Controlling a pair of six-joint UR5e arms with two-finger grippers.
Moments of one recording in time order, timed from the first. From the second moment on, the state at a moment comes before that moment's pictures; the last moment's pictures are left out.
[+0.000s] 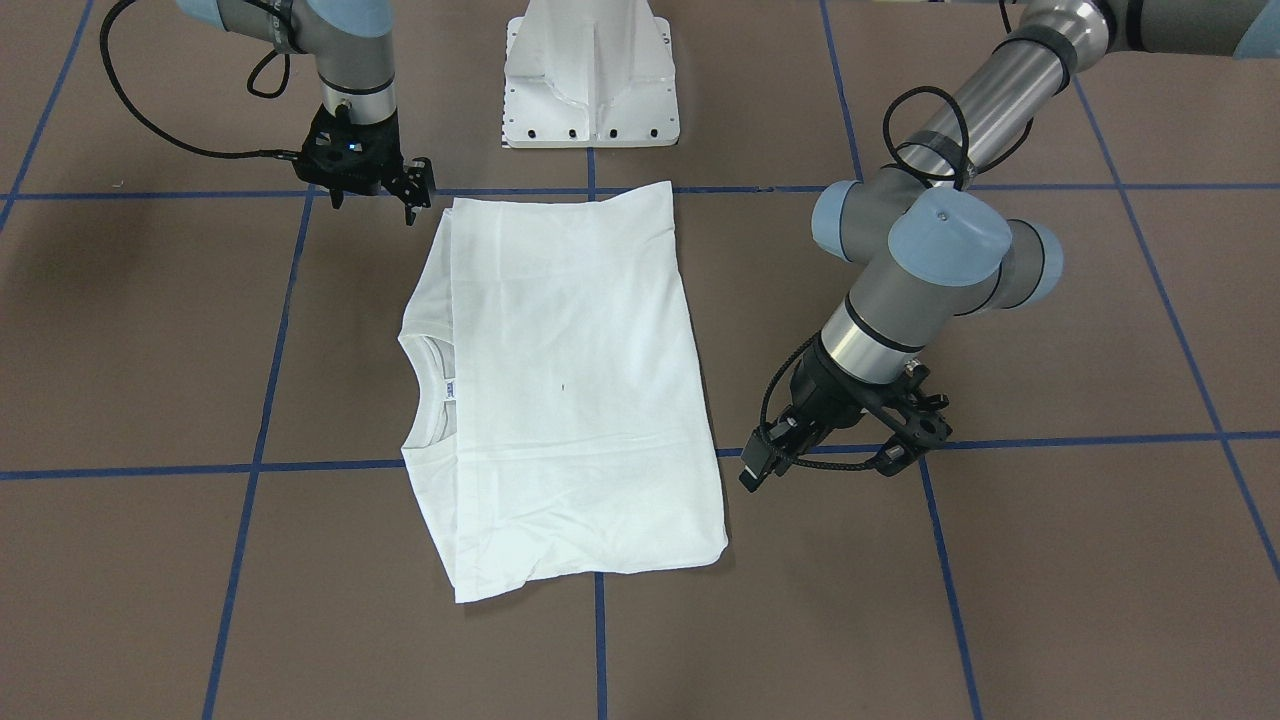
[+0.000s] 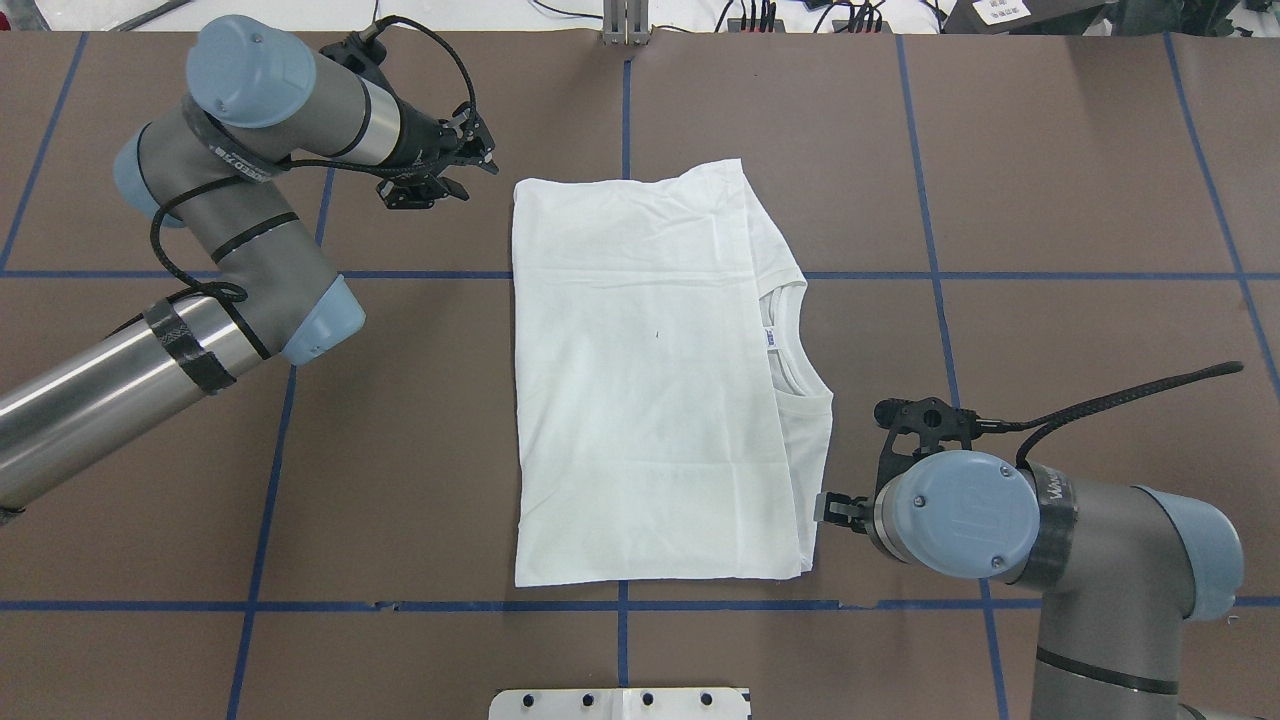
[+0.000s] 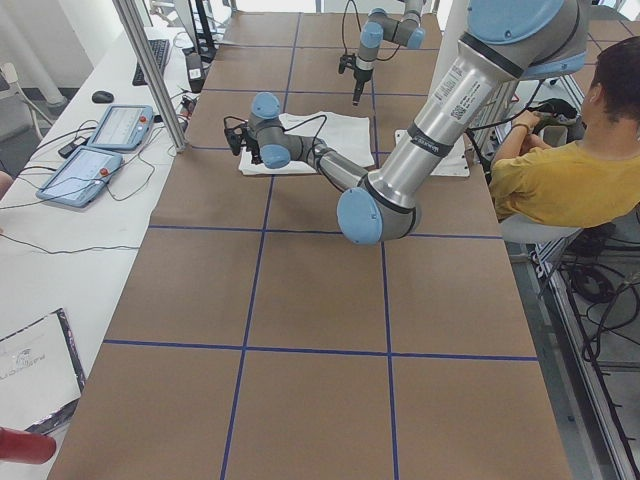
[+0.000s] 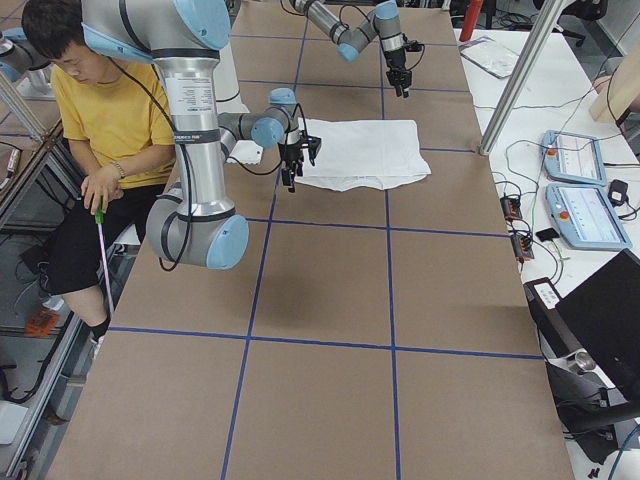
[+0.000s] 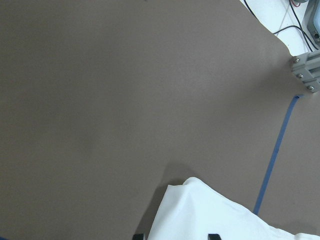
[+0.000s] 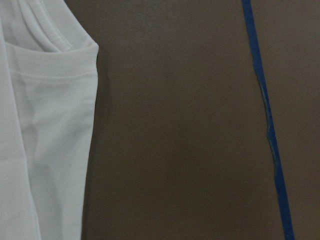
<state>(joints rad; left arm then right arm) -0.83 -2.24 -1.35 -2.27 -1.98 -1.73 0.29 -1.37 2.12 -1.71 1.63 1.63</state>
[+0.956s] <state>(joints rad) -0.83 -2.20 -1.48 -2.19 -1.99 -1.76 0.16 -1.23 2.02 -1.62 1.43 2.46</state>
